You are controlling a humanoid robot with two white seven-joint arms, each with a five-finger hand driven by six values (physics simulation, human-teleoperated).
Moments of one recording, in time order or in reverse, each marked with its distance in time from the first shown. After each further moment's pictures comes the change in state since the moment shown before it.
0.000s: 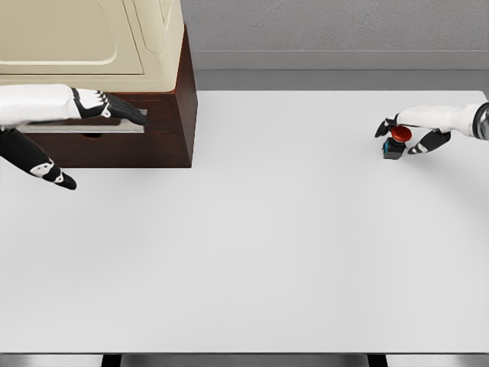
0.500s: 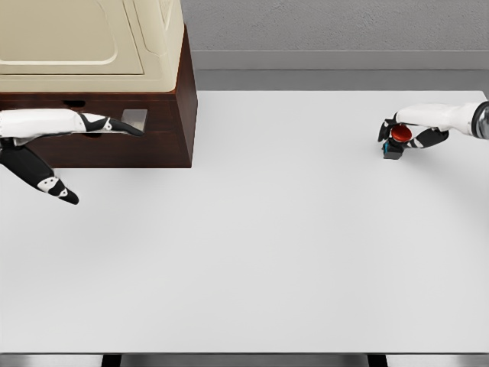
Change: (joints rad) left arm 0.098 0.009 0.016 0.000 0.033 0.167 0.000; right arm 0.000 0.004 -0.004 -0.002 -0.008 0.003 -0.003
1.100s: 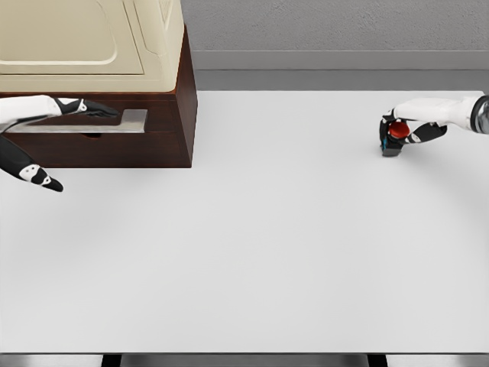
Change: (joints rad) left arm 0.229 0.031 0.281 0.003 0.018 0.106 0.000; right arm -0.018 0.000 0.001 -0.019 0.008 -0.017 0.003
